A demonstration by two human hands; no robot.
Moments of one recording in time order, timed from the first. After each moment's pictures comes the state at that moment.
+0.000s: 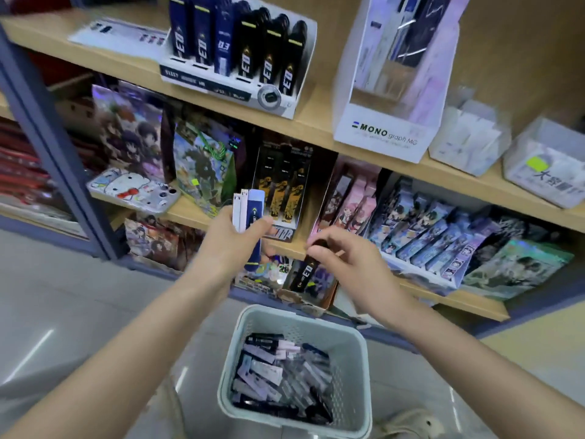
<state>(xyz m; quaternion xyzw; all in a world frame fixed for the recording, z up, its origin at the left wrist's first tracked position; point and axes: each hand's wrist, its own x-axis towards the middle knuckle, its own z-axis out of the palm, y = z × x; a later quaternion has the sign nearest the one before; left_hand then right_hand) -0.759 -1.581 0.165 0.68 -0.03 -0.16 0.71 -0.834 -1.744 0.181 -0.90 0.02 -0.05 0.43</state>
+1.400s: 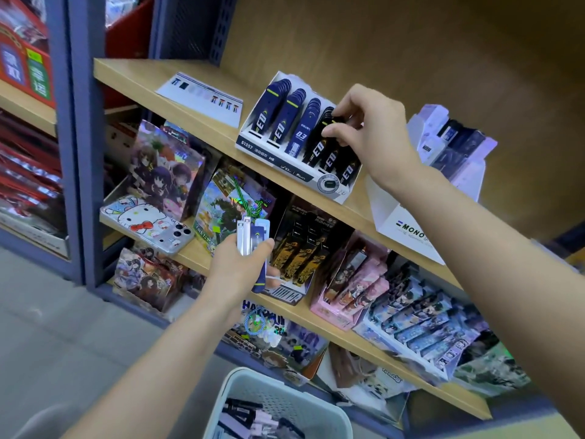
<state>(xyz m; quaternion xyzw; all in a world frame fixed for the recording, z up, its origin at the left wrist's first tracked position) -0.708 -1.548 0.184 0.57 0.05 -0.15 0.81 -0.642 -1.696 0.338 -0.94 -0.13 -0.28 0.15</state>
